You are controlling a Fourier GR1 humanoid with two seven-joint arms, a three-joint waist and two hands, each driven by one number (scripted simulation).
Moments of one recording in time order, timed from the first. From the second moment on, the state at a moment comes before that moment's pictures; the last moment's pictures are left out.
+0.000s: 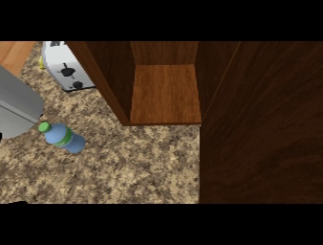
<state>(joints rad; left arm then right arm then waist) 0.24 0.03 0.34 -2.00 0.39 -0.13 0.12 0.83 -0.11 0.00 -2.43 -0.24 0.45 -0.14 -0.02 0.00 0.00</state>
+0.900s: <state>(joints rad) 0.03 0.10 0.39 -1.35 0.26 -0.21 -0.22 0.99 -0.12 -0.03 -2.43 -0.25 0.53 -0.29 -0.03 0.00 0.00</state>
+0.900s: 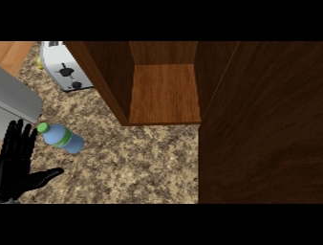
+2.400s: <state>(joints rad) -0.35 0.21 0.49 -0.46 0.23 -0.38 -0.72 1.06 -0.14 -0.13 -2.41 -0.26 0.61 -0.42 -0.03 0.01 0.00</state>
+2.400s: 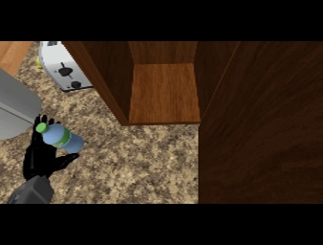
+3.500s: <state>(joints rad) -0.40 0.09 0.43 -0.48 0.23 -0.32 -0.85 1.10 -0.14 -0.16 -2.41 -0.27 0.62 -0.44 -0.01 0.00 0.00</state>
